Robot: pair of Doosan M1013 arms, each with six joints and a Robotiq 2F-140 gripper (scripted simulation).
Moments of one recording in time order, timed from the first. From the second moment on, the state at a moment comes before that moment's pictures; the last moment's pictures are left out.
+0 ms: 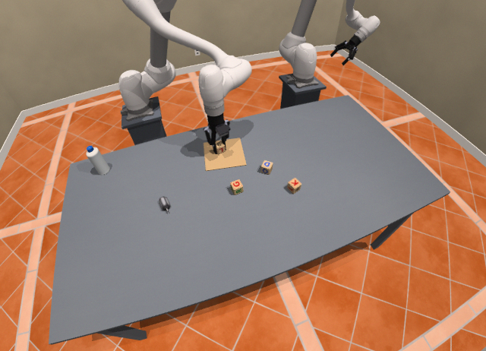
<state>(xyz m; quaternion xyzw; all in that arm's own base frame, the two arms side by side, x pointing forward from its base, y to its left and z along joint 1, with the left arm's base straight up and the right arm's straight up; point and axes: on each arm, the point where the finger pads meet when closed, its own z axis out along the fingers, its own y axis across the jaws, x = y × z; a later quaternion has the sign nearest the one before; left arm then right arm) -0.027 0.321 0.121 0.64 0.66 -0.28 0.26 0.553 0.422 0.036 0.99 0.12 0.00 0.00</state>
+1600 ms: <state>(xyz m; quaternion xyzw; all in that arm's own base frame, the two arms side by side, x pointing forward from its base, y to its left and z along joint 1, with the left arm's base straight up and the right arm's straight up) -0.027 0.321 0.121 0.64 0.66 -0.28 0.26 0.557 0.375 0.135 1.00 0.09 0.00 0.00</state>
